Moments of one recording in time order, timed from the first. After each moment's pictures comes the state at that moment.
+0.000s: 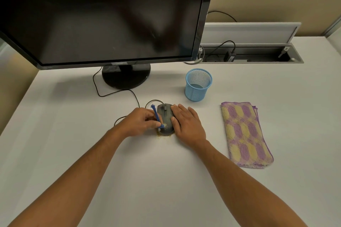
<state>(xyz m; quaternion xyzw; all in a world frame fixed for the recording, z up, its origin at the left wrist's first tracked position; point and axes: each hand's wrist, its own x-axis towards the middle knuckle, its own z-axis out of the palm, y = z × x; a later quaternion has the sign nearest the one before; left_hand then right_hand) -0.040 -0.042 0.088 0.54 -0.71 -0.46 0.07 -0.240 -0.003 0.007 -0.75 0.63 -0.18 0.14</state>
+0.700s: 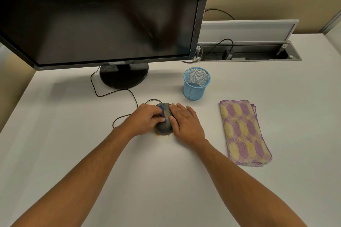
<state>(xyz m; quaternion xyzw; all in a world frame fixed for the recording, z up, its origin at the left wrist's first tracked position) -0.059 -0.046 0.085 0.50 -0.80 -0.32 0.06 -0.240 -0.004 0.007 -0.75 0.62 -0.17 0.15</state>
